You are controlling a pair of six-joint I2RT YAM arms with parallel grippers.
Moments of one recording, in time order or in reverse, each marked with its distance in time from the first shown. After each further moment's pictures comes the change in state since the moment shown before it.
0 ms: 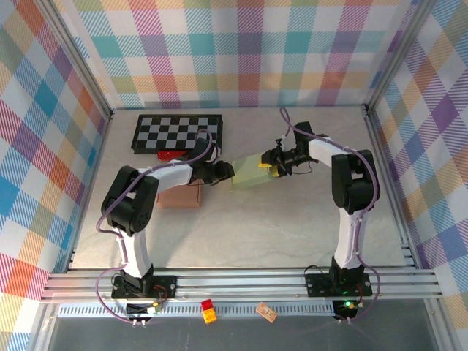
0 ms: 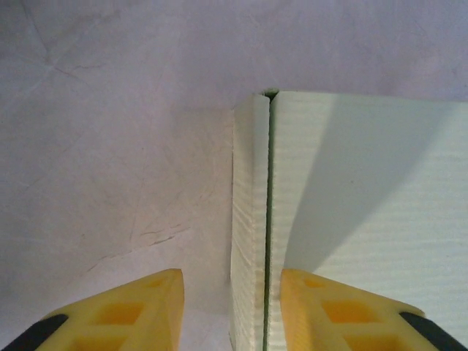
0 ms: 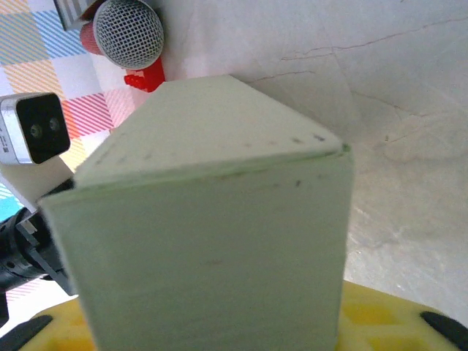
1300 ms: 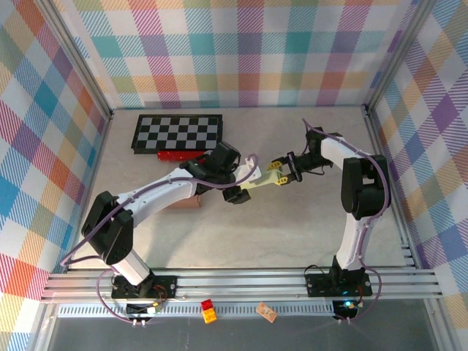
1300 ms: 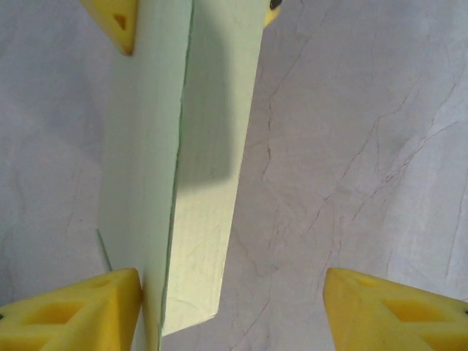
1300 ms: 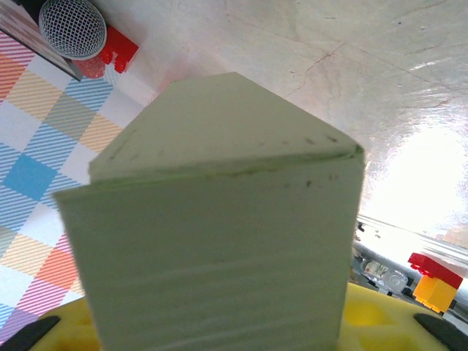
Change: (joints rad) left arm -0.299 -0.254 0.086 -0.348 -0.145 1.245; right arm -0.087 -0.096 -0.047 -0.346 -0.140 0.447
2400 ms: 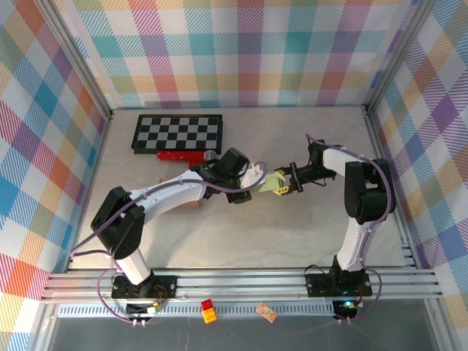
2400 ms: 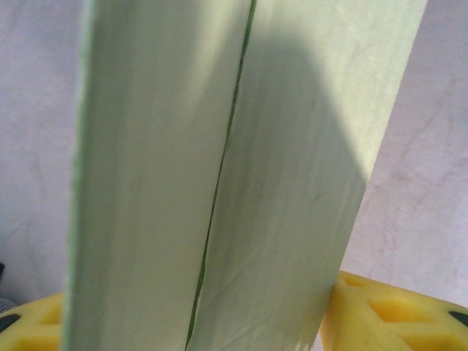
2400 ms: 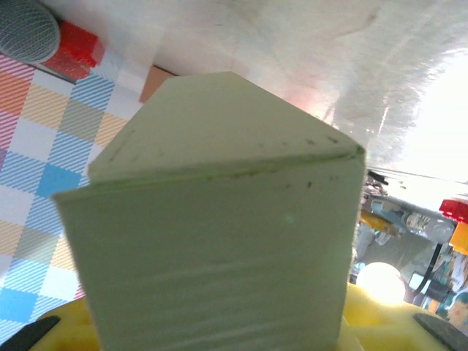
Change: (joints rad) left arm -0.044 0.063 -0.002 0.032 -0.152 0.018; right arm 0.000 -0.060 -0.206 0.061 -0.101 0.154
